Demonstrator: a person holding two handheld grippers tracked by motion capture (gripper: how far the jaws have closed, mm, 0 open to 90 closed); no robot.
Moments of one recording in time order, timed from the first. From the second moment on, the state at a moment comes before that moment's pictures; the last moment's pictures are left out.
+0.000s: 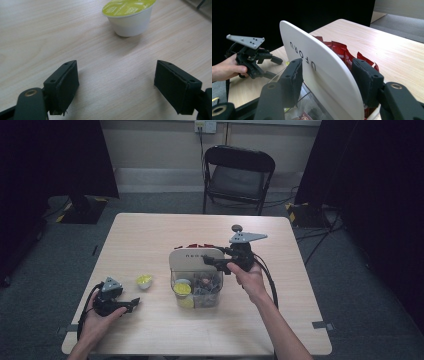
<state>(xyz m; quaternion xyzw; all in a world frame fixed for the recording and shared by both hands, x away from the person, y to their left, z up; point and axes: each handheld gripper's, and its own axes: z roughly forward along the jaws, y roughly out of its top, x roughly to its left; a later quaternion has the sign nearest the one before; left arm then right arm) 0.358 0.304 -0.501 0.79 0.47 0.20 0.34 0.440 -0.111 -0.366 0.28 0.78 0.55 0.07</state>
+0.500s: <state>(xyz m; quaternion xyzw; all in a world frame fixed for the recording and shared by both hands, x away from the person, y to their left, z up) 0.357 0.306 -0.502 0.78 0.47 0.21 0.35 0.433 -0.107 -0.364 0.27 0.78 0.56 0.07</state>
